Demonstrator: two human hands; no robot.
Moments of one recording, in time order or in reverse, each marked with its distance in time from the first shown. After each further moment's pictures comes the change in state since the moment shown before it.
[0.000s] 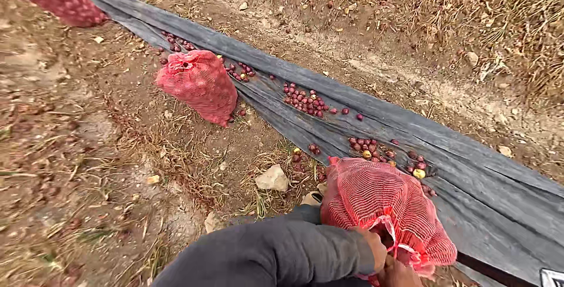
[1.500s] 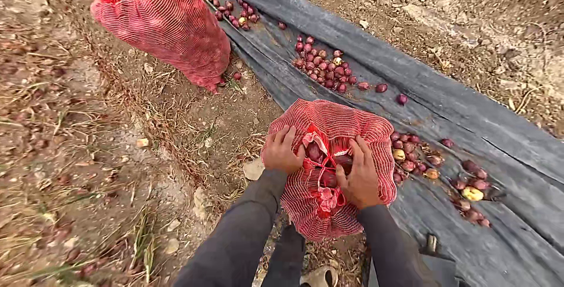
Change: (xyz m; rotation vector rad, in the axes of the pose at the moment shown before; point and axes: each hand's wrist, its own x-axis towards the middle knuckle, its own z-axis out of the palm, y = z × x) left_hand 0.181 -0.429 -0.031 -0.029 1.482 -0.786; right_hand 0.494 -0.161 0.002 0.187 0.846 -0.944
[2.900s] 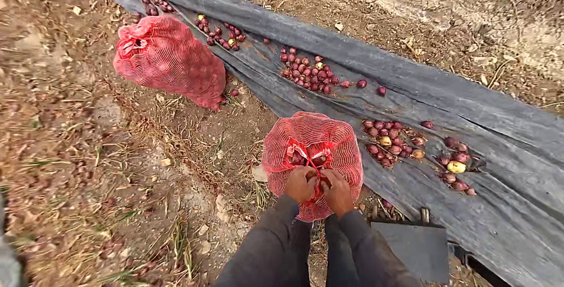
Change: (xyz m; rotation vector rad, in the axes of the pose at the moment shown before) left_hand -0.032 0.113 -0.083 -0.332 -0.886 -0.238; right_hand -0.049 -0.034 -0.074 0.275 -0.336 0.324
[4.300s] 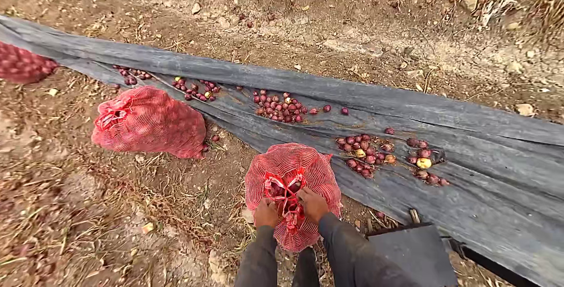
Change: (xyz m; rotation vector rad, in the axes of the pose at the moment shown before) left_hand -0.001 0.002 -0.023 -0.006 0.153 -0.365; right_hand 0.032 0.000 -0.026 -0.121 -0.330 -0.005
